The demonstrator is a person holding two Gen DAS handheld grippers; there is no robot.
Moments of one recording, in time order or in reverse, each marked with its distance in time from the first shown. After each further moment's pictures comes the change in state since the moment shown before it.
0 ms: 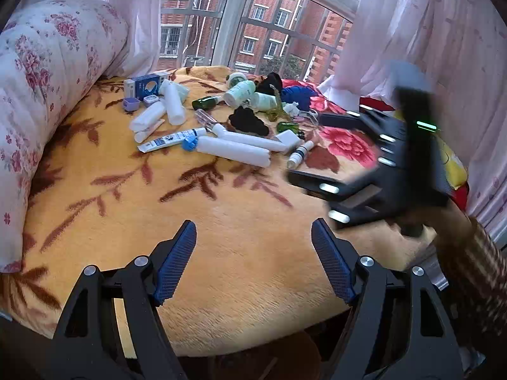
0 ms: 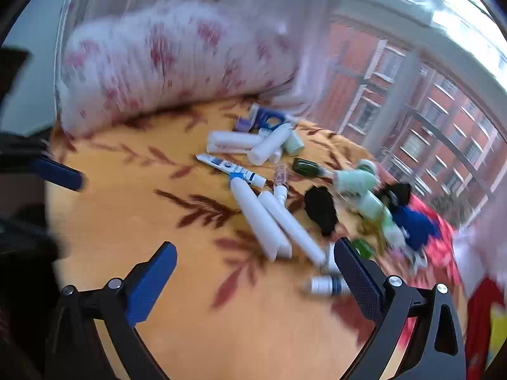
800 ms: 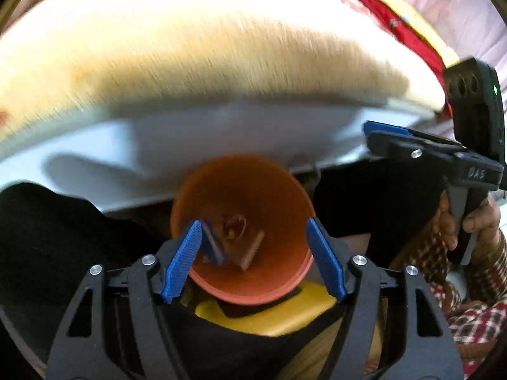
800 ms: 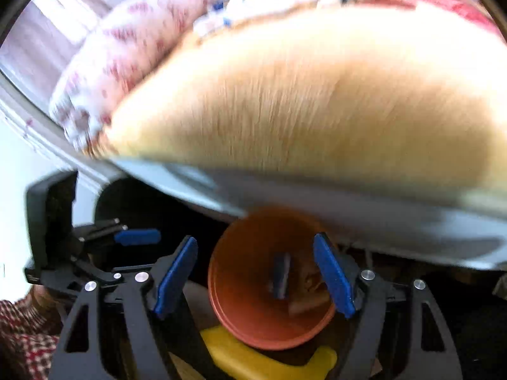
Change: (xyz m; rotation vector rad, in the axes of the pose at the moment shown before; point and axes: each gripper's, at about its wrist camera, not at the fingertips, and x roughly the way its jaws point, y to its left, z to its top) left arm 0.019 -0.004 -0.160 0.005 0.448 -0.068; right arm -0.076 0.093 -0.200 0.829 0.224 0.329
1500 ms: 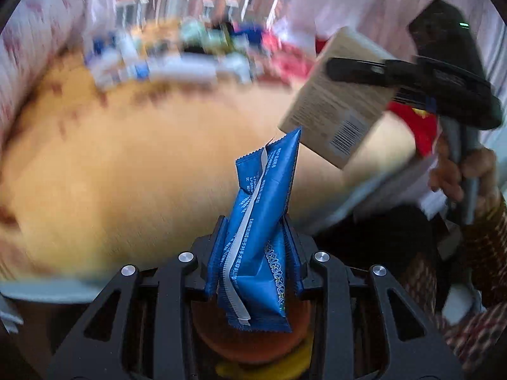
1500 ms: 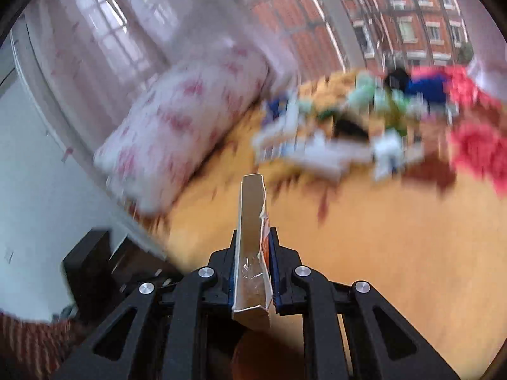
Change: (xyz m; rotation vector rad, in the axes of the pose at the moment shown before) left arm -0.050 -0.033 0.045 0.141 -0.197 -0.045; right arm -0.074 0.047 0.120 -0.155 -0.185 0.119
